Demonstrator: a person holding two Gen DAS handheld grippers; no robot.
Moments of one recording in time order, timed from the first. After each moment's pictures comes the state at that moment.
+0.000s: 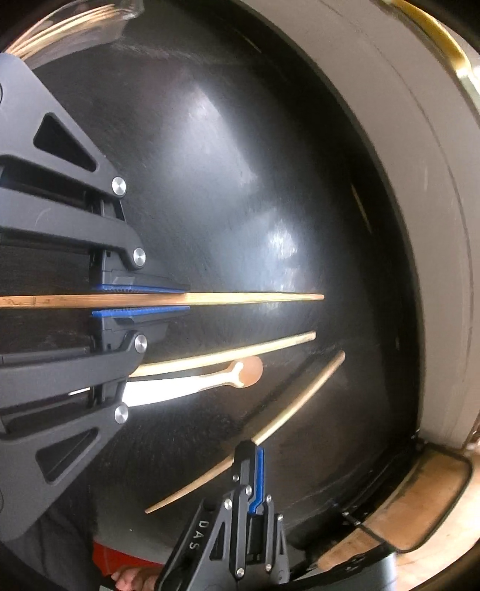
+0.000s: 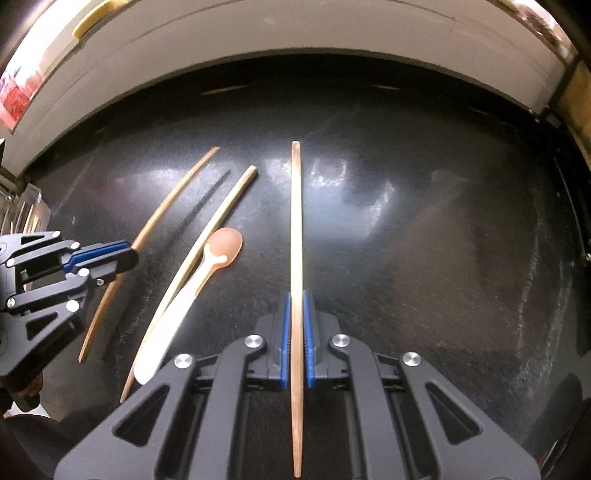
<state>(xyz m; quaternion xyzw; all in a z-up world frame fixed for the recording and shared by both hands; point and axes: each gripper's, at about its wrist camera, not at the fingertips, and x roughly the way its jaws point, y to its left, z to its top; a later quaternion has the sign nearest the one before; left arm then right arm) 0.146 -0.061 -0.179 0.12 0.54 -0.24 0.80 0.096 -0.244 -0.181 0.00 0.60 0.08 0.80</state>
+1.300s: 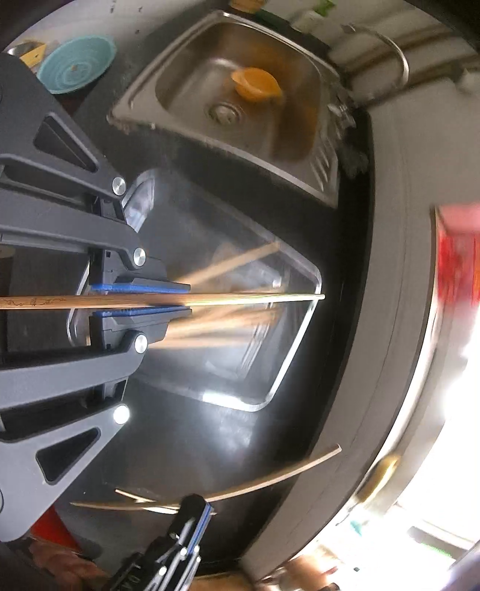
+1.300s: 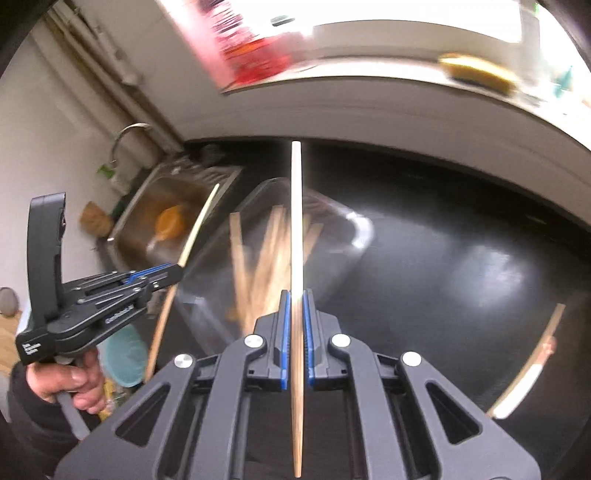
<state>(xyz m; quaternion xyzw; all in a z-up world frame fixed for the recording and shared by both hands) 0.007 0.336 -0.033 -0.10 0.54 0.08 0.83 0.046 0.113 -0.027 0.00 0.55 0.35 0.76</state>
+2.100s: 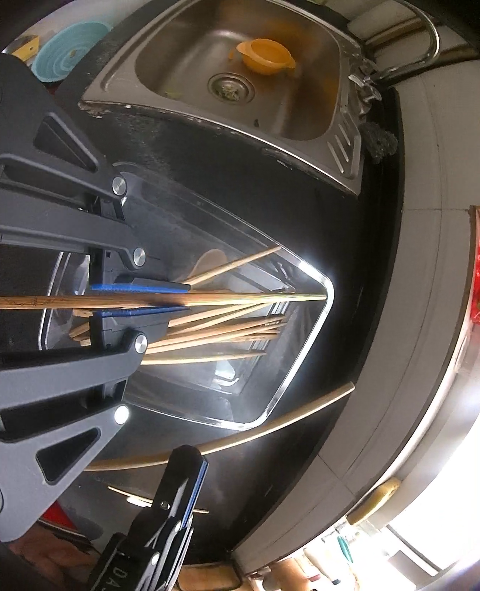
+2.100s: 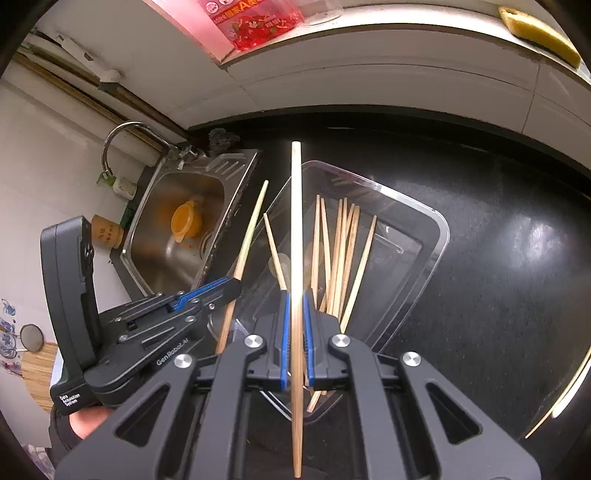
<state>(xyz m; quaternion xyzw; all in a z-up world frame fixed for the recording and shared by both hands) 0.058 0.367 -0.080 -0.14 0.57 0.04 0.81 0.078 0.187 -0.061 0.05 0.61 0.34 0.71</state>
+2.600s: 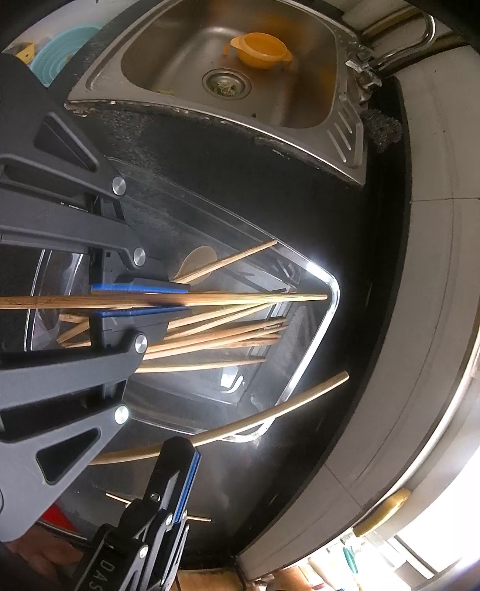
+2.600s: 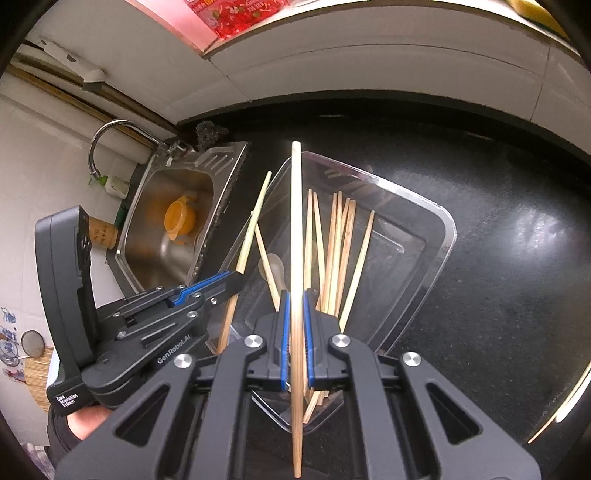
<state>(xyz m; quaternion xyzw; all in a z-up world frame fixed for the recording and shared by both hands) 0.076 0.368 -0.096 -0.13 0.59 0.03 0.80 0.092 0.197 -0.083 0.06 0.64 0.33 0.70</state>
